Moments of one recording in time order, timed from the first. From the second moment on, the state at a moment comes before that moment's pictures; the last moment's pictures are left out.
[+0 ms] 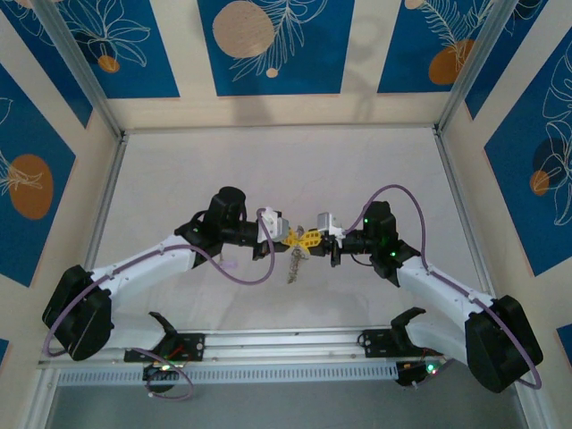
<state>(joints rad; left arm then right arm) -0.73 1.30 0.83 -0.01 0.76 0.50 0.48 1.07 0.48 0.27 -0.94 -0.34</state>
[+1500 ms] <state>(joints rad) -0.36 1.54 0.91 -0.84 0.16 -0.75 0.56 1.07 0.49 0.05 -0.69 -0.51</state>
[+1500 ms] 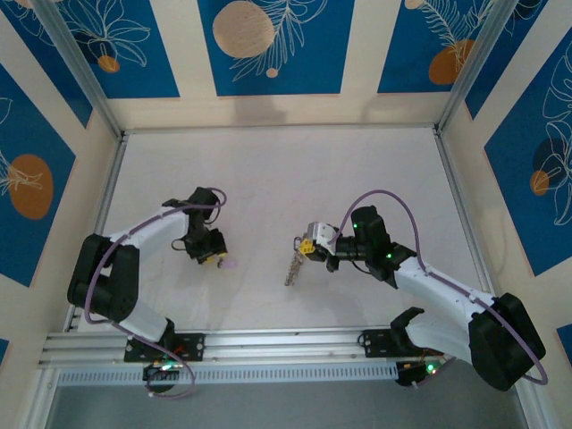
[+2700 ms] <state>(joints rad) -0.49 1.58 0.87 -0.83 0.13 -0.84 0.56 1.06 0.49 0.06 -0.69 -0.50</state>
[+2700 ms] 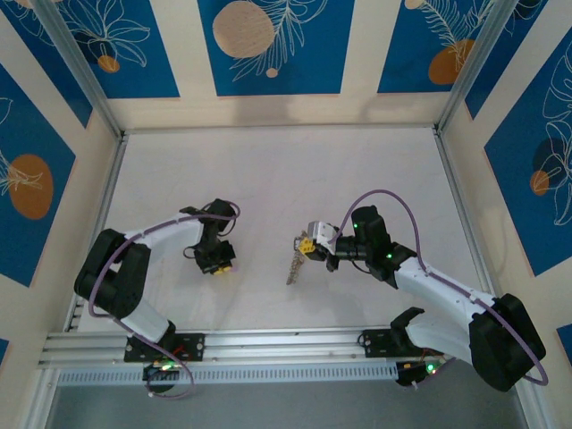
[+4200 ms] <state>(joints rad) -0.53 1.57 0.88 -0.88 0.12 -0.70 0.56 1.06 0.49 0.06 -0.69 -0.50</state>
